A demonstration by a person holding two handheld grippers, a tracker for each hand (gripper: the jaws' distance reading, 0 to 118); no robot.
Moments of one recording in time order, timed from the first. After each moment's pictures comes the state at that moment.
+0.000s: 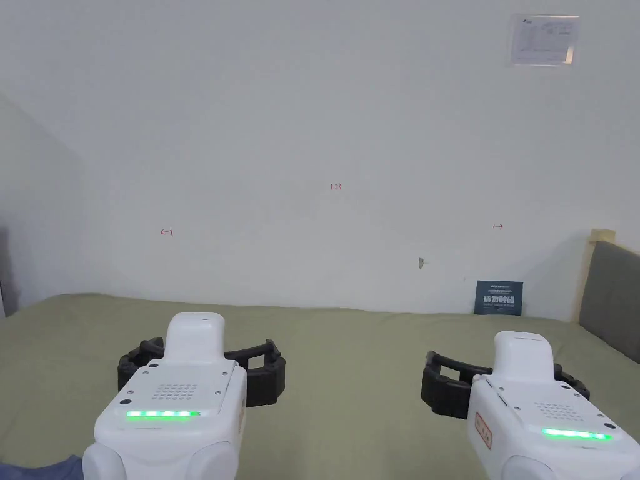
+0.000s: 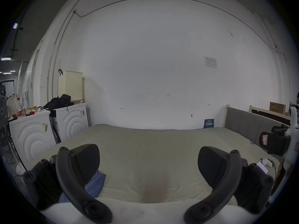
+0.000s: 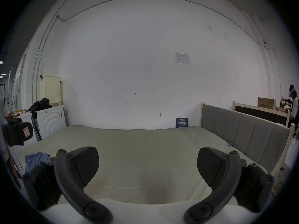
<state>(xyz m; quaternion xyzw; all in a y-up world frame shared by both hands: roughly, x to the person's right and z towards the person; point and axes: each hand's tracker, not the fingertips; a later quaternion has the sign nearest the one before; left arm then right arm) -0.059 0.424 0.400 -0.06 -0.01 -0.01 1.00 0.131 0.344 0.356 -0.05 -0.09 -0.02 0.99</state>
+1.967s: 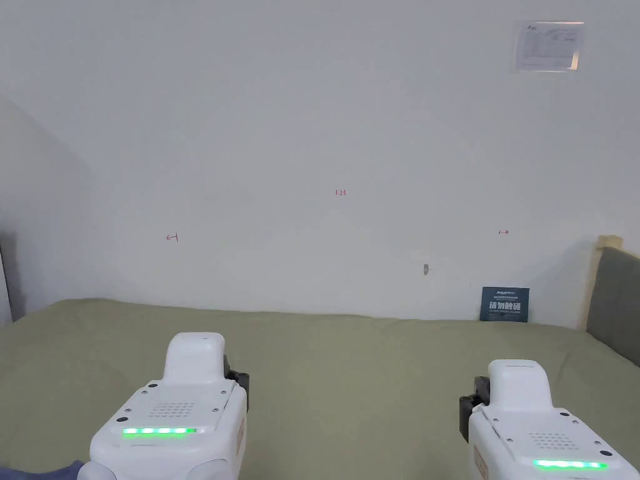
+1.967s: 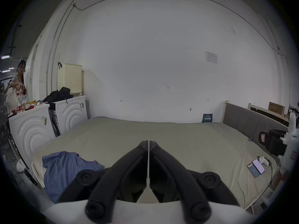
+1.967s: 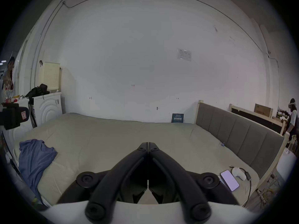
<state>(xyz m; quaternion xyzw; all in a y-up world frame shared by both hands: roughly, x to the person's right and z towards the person) -0.171 0.351 0.335 -0.10 -0.01 0.01 1.00 0.127 0.324 0.363 -0.08 -0.10 0.02 0.99</state>
